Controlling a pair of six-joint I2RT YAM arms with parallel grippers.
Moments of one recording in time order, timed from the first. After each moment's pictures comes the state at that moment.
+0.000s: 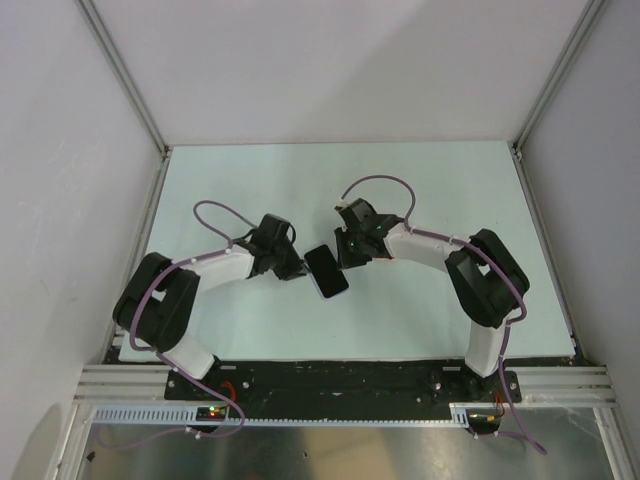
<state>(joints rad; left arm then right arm) -0.50 1.59 0.80 -0.18 0.12 -1.01 0.70 1.85 1.21 -0.34 -0.11 0.46</state>
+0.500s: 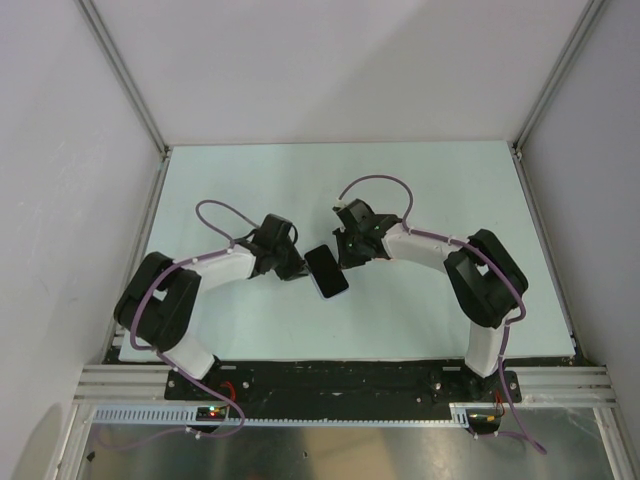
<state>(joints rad) -0.52 1.59 0.80 -0.18 0.12 -1.01 0.72 1.86 1.22 -0.35 -0.08 0.45</state>
